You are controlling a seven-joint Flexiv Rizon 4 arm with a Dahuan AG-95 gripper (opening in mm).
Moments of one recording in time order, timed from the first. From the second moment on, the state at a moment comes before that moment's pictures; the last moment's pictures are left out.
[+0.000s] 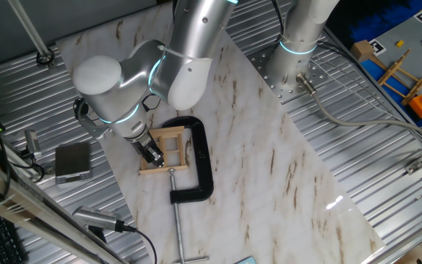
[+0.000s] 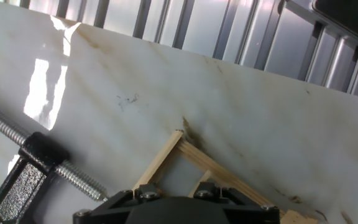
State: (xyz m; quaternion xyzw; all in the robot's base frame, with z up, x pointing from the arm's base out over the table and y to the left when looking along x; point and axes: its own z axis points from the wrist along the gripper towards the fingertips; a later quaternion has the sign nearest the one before) arm 0.581 0.116 0.022 0.15 -0.99 -0.05 0.05
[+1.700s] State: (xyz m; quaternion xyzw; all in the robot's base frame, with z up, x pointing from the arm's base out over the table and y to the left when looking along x) arm 0.581 0.085 0.026 0.19 -0.98 -0.02 0.06
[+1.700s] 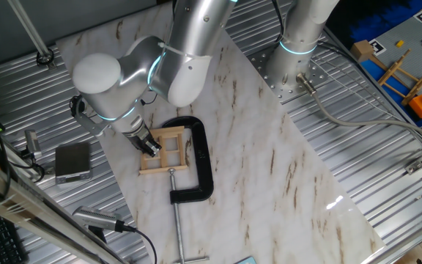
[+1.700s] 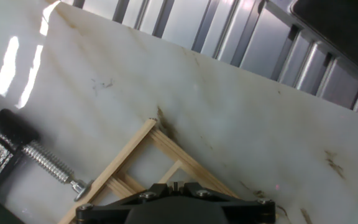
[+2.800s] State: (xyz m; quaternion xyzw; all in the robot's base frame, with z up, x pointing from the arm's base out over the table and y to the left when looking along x) arm 0.578 0.086 0.026 0.20 -0.98 -0.02 0.06
